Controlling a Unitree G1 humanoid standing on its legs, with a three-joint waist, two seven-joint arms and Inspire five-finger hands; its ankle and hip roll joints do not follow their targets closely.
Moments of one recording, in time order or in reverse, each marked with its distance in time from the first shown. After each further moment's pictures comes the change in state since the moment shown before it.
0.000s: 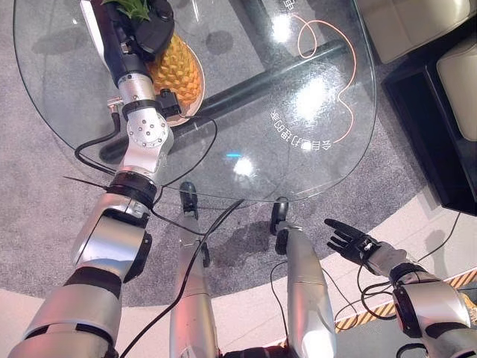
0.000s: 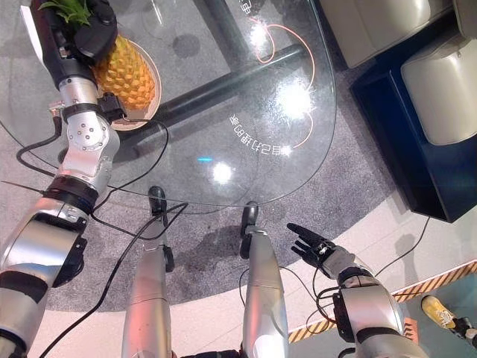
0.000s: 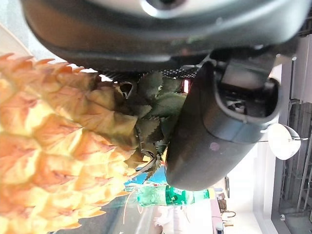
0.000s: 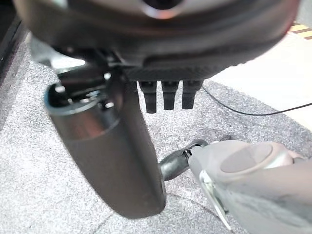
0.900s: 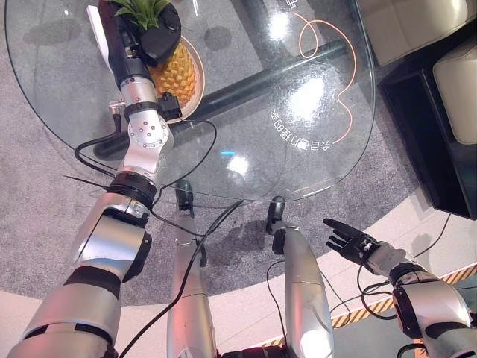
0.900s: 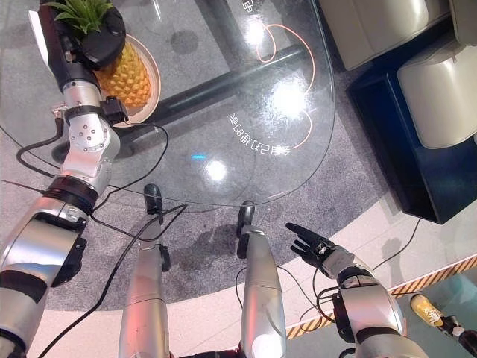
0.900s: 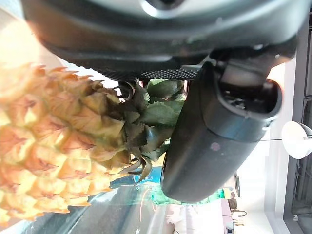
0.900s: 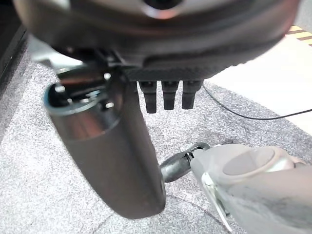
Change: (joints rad) left arm -0.005 0.014 -0.034 0.030 0.001 0.014 -0.012; right arm -0.001 0.000 0.012 -0.002 0.001 -0.002 0.014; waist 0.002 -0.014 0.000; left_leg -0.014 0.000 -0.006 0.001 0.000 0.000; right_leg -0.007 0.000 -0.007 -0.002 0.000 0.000
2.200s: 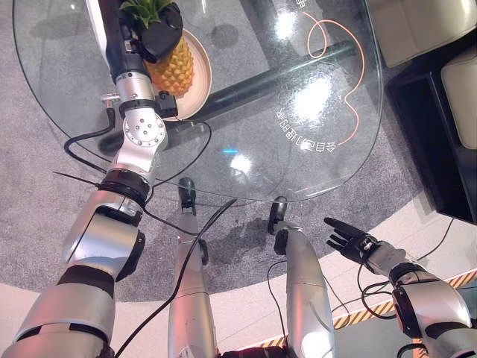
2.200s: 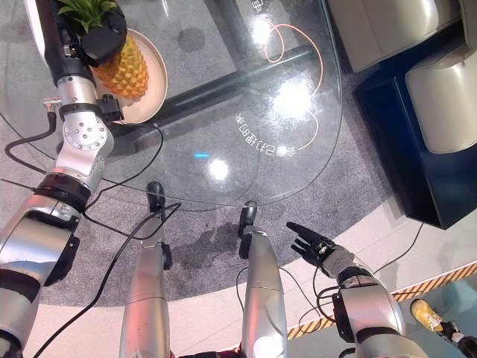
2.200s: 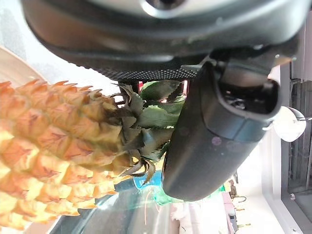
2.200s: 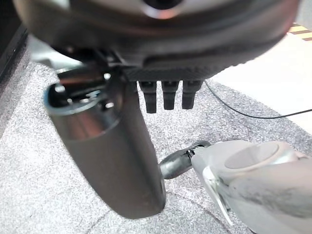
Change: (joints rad) left arm -0.011 0.036 -0.035 0.000 0.068 -0.002 -0.012; right arm 0.000 0.000 0.000 -0.002 0.000 -0.014 0.001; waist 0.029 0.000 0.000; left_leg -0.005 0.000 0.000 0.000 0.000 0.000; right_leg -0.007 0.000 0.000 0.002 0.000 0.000
